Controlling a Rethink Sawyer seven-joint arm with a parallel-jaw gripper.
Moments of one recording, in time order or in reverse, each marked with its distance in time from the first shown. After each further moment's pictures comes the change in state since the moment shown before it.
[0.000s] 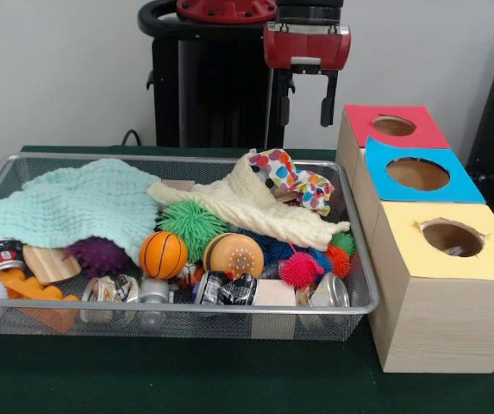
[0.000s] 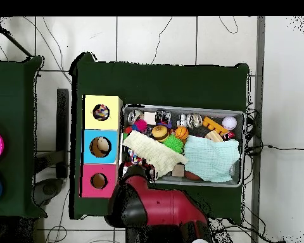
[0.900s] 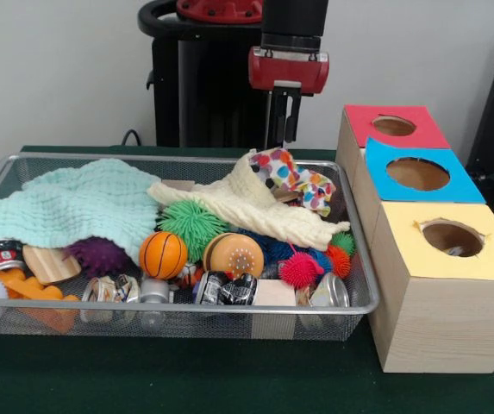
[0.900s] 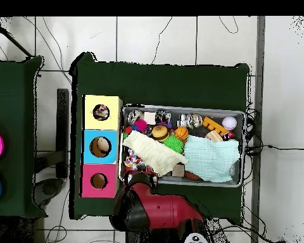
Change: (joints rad) arm 0.051 0.113 -0.100 -0.001 -0.069 -0.092 0.000
